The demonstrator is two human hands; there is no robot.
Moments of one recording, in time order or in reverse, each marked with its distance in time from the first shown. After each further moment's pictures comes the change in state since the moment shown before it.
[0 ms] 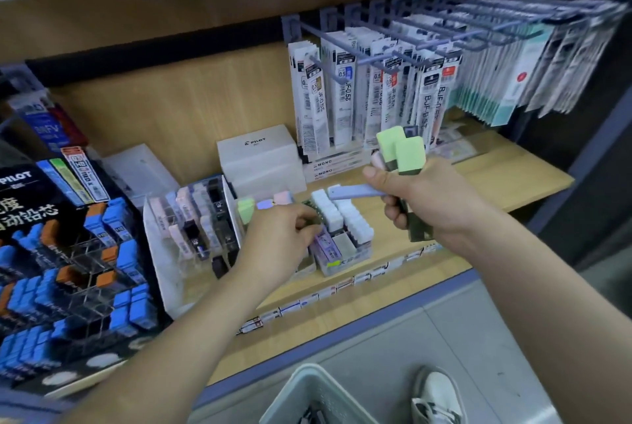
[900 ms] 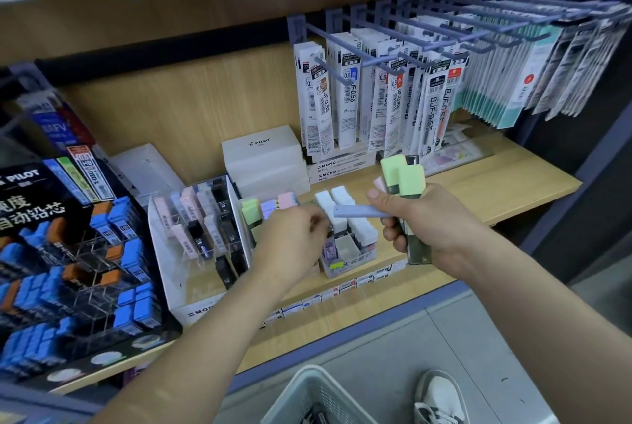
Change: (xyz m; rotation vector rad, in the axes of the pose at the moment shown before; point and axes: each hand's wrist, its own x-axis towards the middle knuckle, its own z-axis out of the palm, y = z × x) left_hand 0.005 0.003 0.014 0.035 -0.029 -0.037; right_hand -0.006 0.017 0.003 0.024 0.010 0.148
